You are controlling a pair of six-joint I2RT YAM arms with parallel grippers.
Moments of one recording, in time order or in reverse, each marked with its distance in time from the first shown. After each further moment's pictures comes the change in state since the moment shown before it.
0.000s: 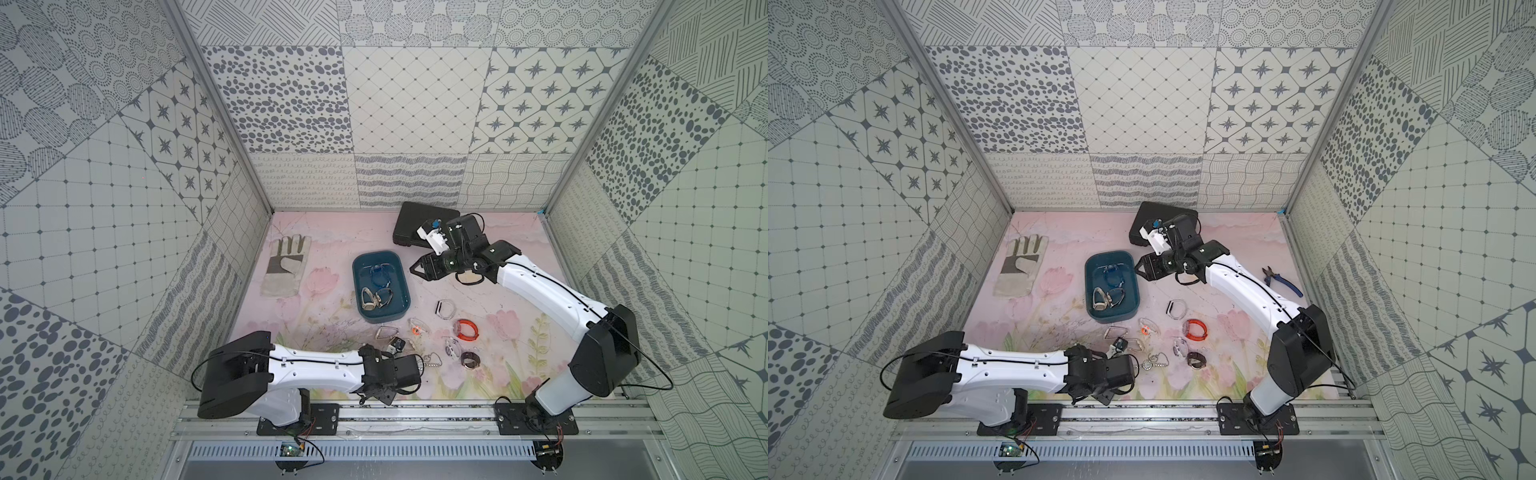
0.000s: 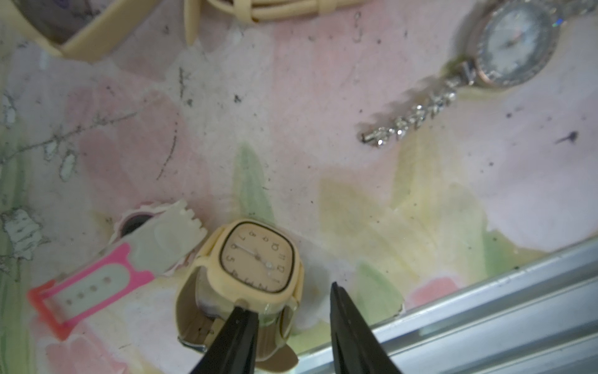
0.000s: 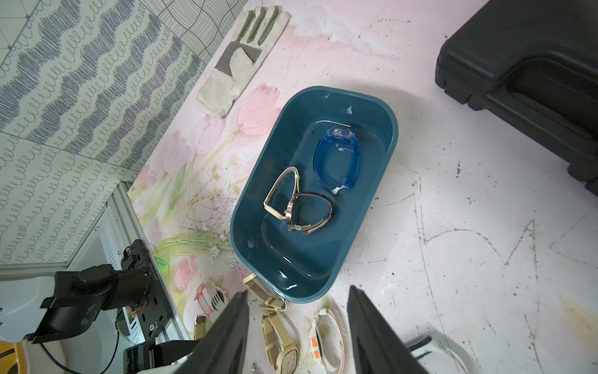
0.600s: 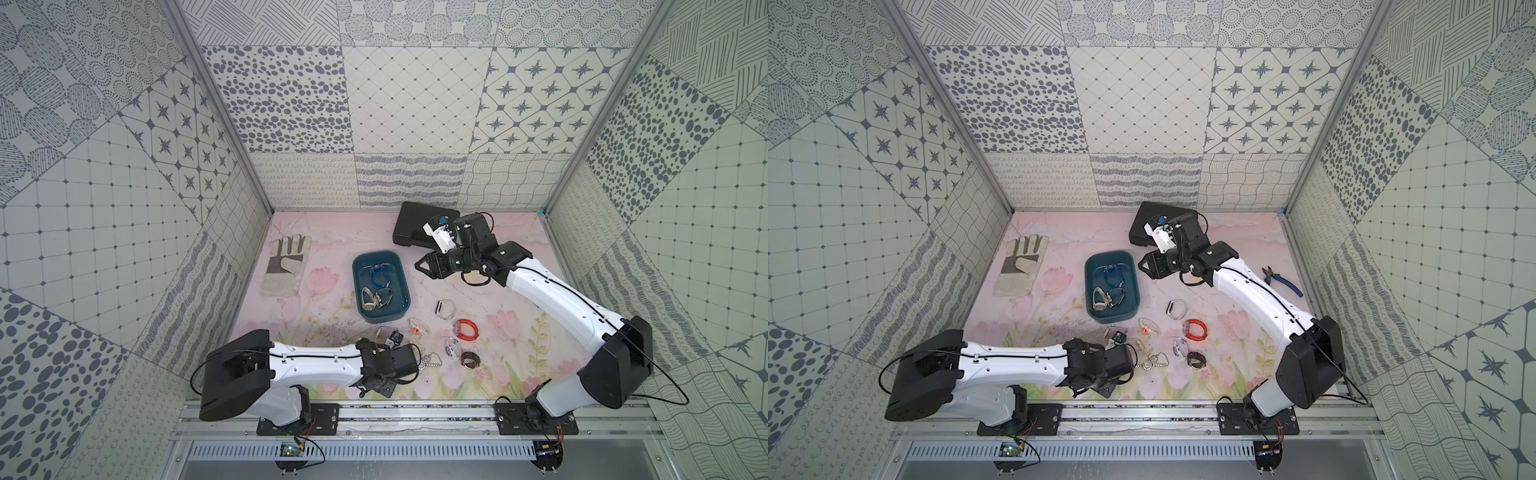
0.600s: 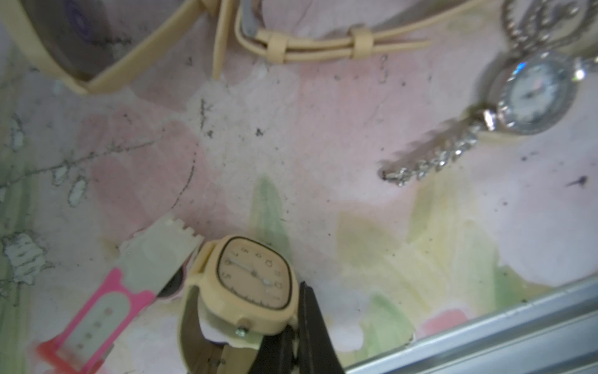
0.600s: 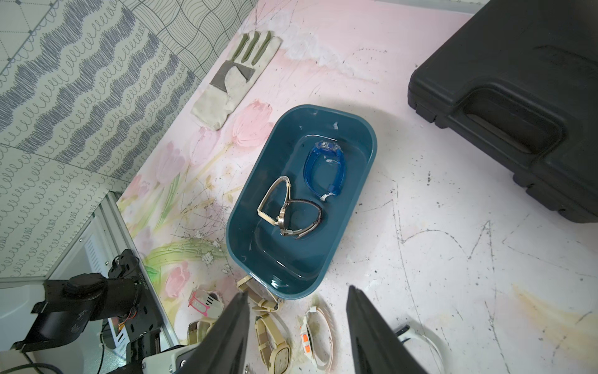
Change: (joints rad) left arm 0.072 -0.001 0.008 0.032 0.029 0.051; right arm 0.000 -0.077 -0.008 -0.016 0.066 -0.008
